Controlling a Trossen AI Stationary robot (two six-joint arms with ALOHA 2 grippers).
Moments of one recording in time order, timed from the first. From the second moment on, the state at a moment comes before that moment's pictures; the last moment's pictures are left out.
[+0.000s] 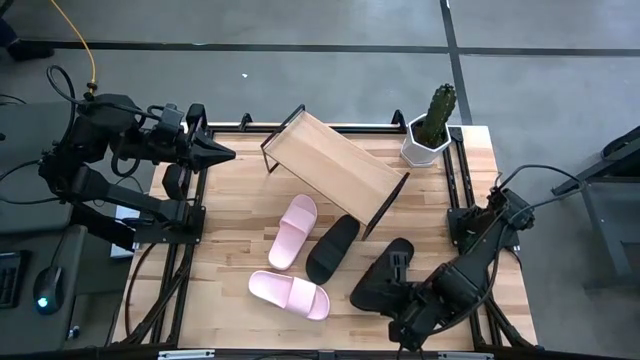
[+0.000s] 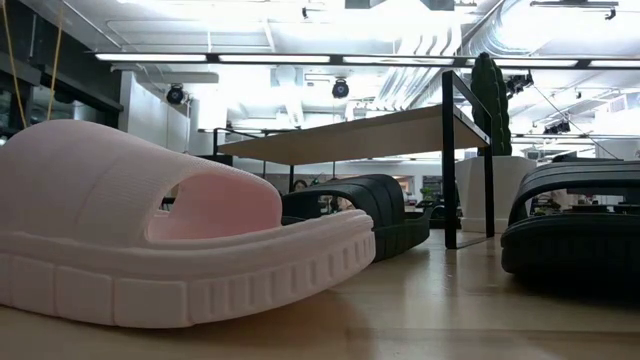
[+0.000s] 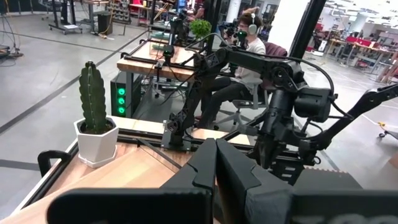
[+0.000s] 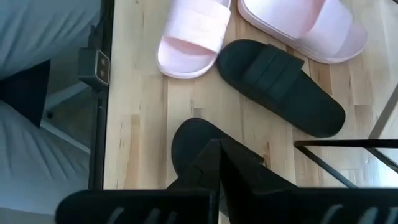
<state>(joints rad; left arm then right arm) 0.11 0.97 1.63 -0.79 0.04 -0.17 0.77 1.83 1.91 -1.32 0.41 0.68</state>
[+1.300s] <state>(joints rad) 0.11 0.97 1.63 -0.85 0.04 -0.17 0.45 1.77 1.89 -1.57 0.15 0.51</state>
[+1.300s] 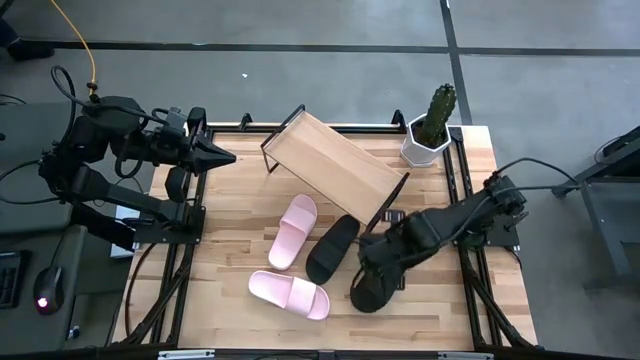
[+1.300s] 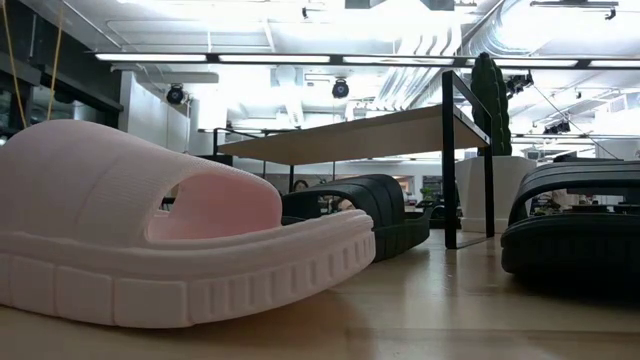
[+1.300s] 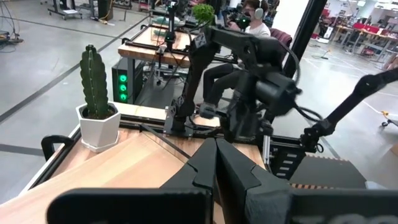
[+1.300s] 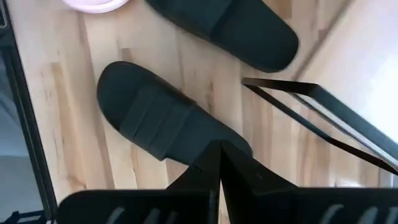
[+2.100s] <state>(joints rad) 0.11 0.97 1.63 -0.92 0.01 -0.16 0.35 1.05 0.84 -0.60 -0.20 0.67</state>
